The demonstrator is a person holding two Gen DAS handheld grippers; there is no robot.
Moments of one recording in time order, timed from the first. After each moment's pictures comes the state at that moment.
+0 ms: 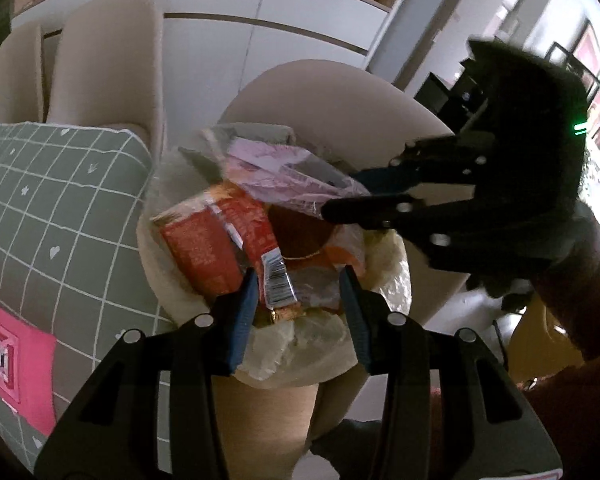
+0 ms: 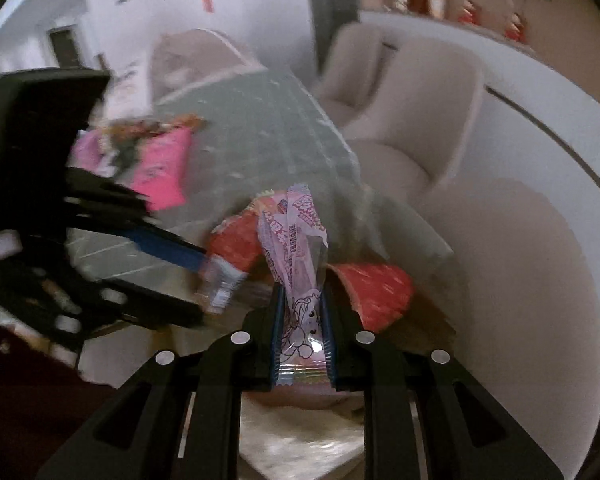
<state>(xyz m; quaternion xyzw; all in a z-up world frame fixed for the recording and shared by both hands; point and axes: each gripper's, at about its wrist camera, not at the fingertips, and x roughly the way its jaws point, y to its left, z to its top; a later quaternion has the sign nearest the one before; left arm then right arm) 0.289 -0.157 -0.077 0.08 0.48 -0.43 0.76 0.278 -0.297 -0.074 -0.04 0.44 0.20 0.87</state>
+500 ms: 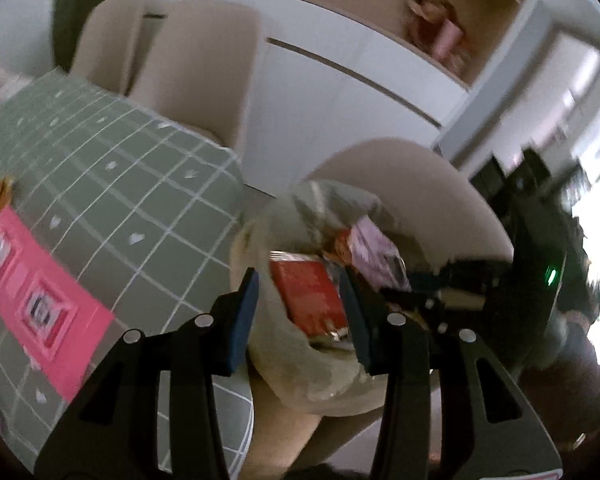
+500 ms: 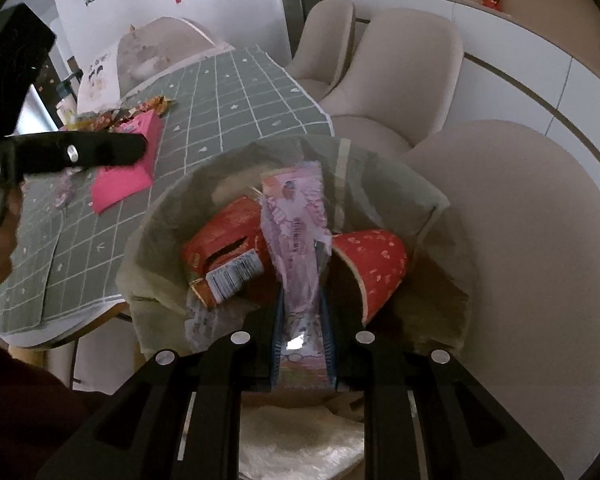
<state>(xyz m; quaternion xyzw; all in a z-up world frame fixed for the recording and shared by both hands) 0.321 -0.108 -0.053 -0.05 0.46 -0.30 0.83 0.280 -0.295 -0.105 -0.03 0.47 0.16 0.87</state>
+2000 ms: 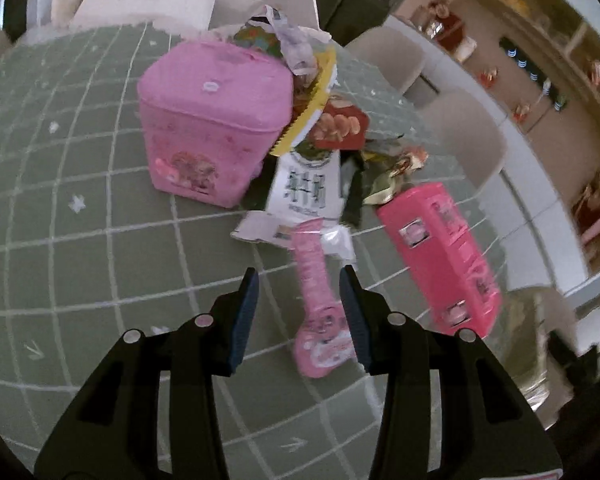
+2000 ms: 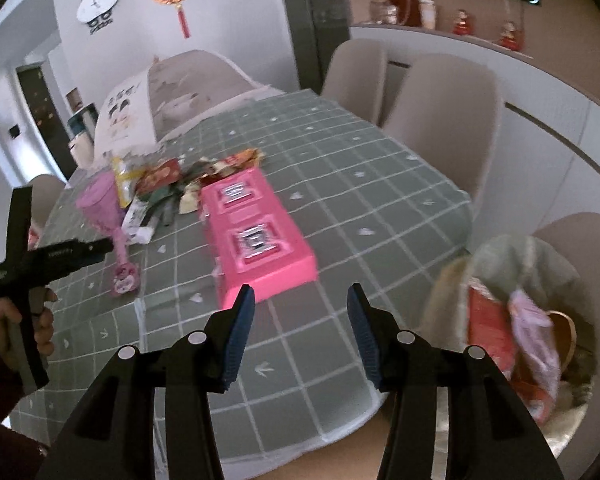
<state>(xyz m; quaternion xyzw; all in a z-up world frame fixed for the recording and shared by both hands) 0.273 0.260 -0.115 -0.24 0.44 0.00 0.87 0.271 -0.088 -0.060 0.01 0.41 0.15 0.90</state>
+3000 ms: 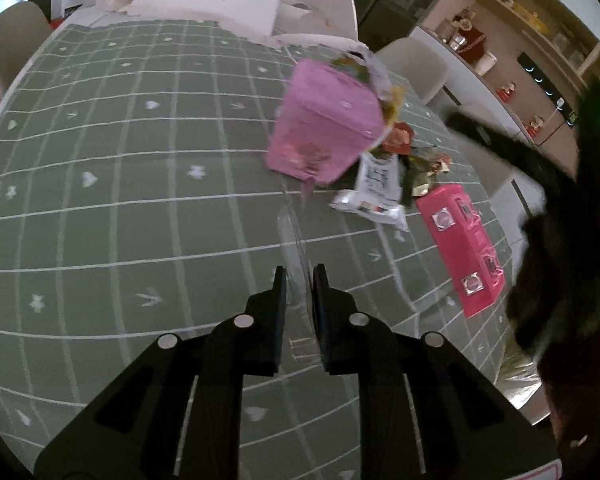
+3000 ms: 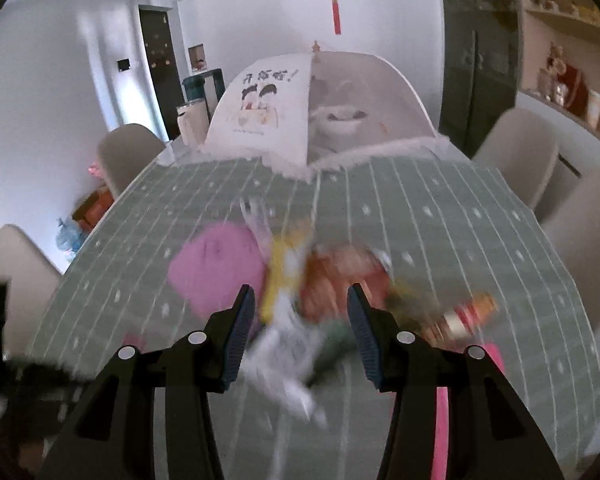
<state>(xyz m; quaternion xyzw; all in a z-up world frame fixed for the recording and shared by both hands) 0.194 0.323 -0.097 -0.25 0.44 0.04 0.86 0.380 0.167 -0.038 -0.10 0.34 0.35 0.86</state>
